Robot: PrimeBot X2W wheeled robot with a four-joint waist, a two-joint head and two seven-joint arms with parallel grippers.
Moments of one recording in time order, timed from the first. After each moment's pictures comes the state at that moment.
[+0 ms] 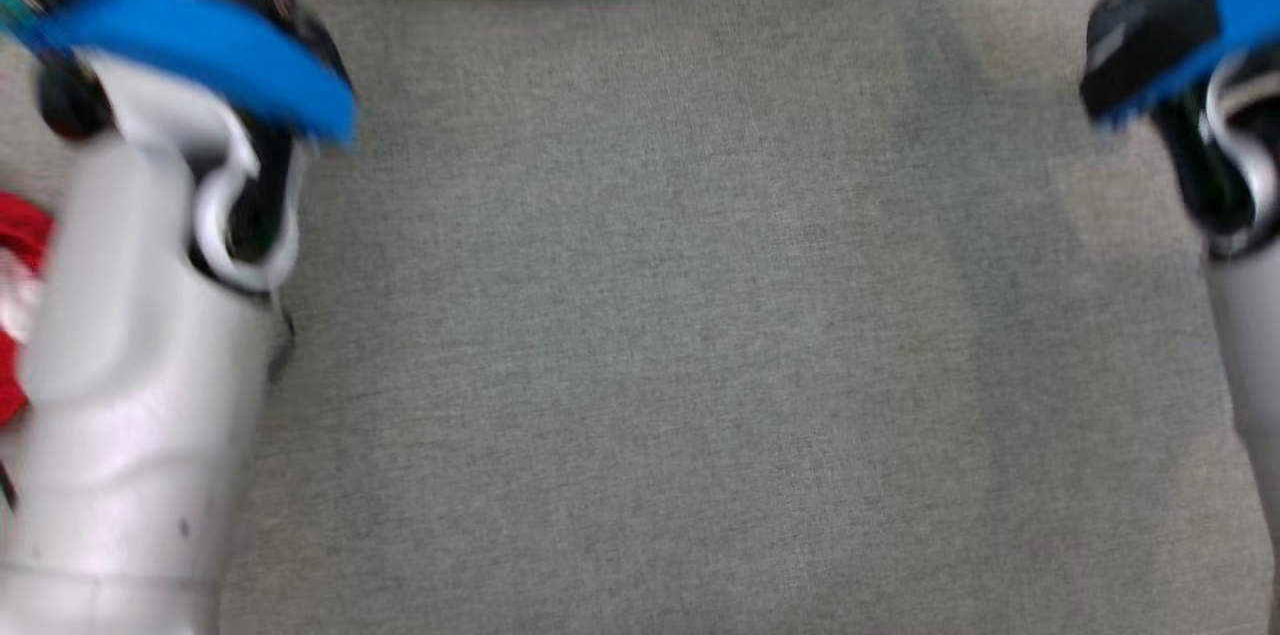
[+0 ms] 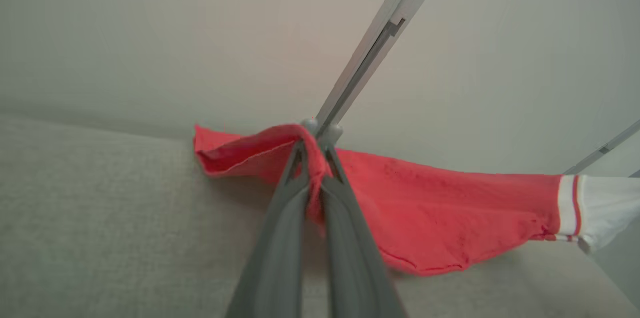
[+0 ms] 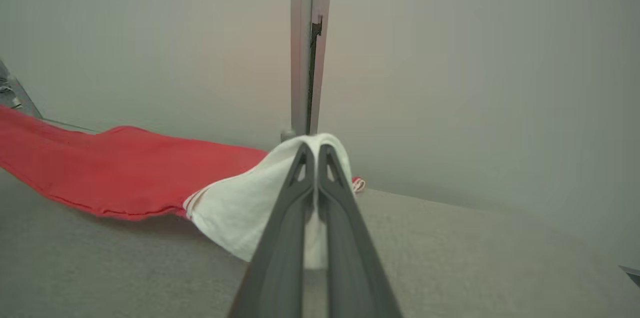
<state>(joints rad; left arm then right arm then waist) -0.88 0.22 -0.23 0.52 -0.71 -0.12 0.00 -0.90 -0.32 0.16 0.32 0.35 0.13 0.07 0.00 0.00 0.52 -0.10</state>
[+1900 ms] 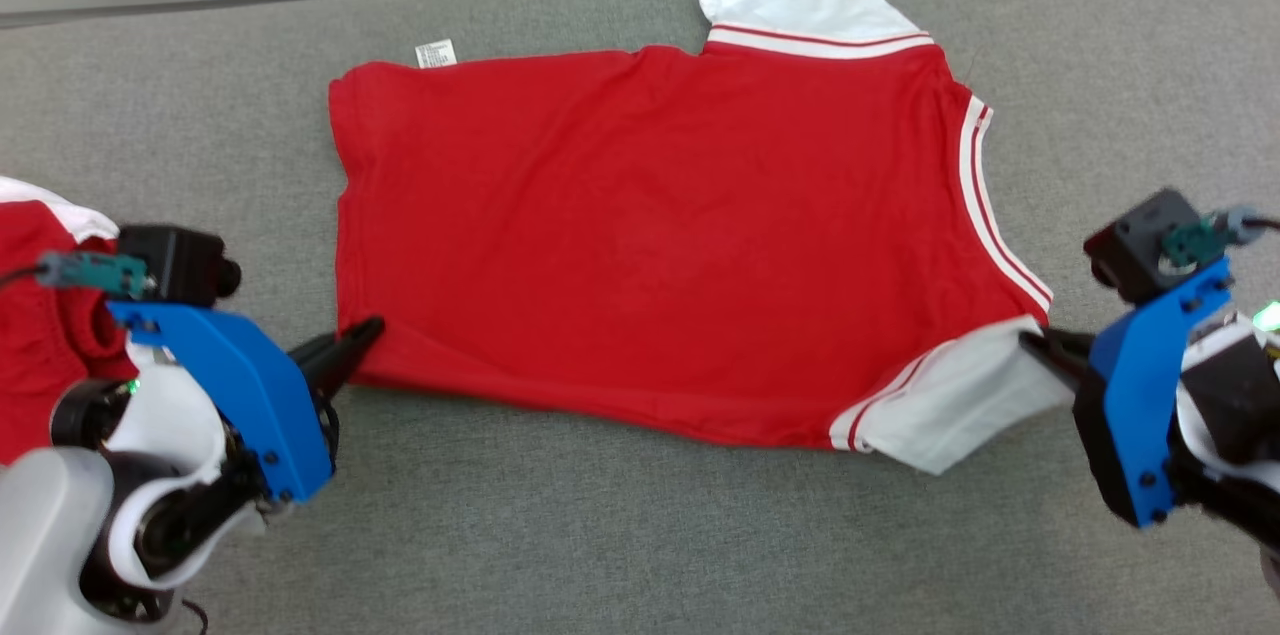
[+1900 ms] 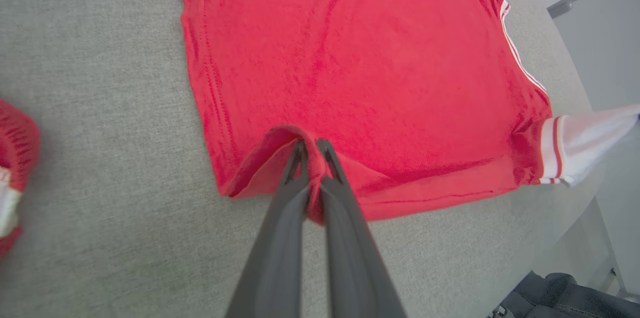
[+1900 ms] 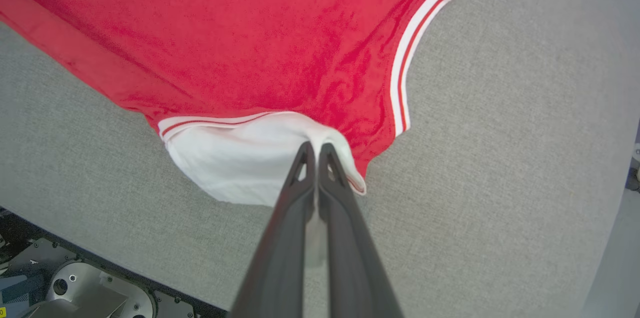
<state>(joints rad) -0.32 0.58 -0.35 -0.11 -0.96 0.06 0.71 -0.30 -0.48 0.14 -0.34 0.45 0.13 1.16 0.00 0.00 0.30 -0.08</state>
